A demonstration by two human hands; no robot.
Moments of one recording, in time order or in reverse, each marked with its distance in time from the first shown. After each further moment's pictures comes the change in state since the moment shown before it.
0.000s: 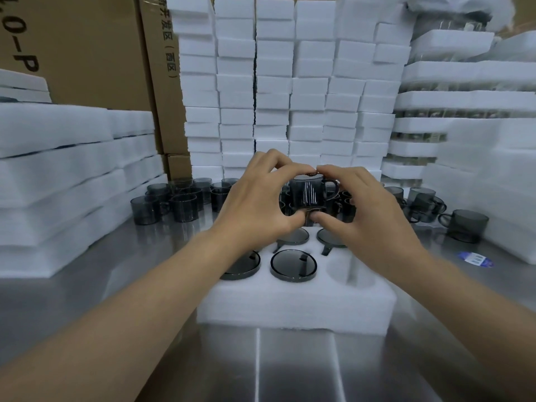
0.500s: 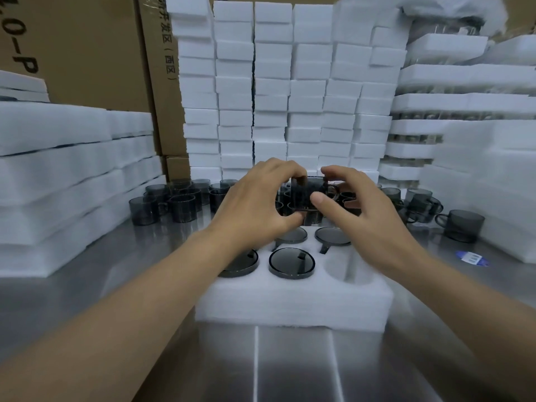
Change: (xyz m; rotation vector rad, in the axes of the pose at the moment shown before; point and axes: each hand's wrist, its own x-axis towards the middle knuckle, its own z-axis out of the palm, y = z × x) left_hand -0.002 0.003 -0.004 -0.050 -0.073 -0.068; right_hand -0.006 -0.010 -0.004 0.367 -0.031 0.191
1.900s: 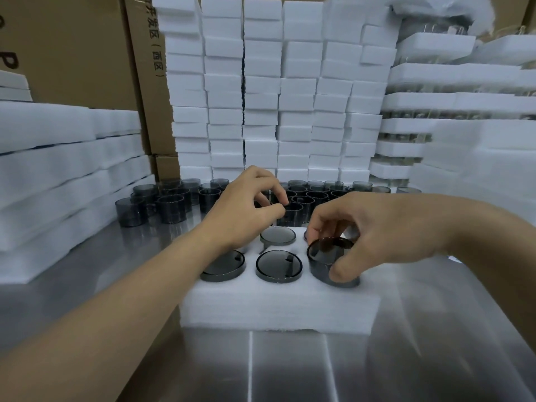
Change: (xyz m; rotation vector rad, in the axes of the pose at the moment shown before) left_hand 0.001 0.001 0.000 -0.332 -0.181 -0.310; right_hand 0.012 -0.068 -0.055 -0.305 -0.852 0.189
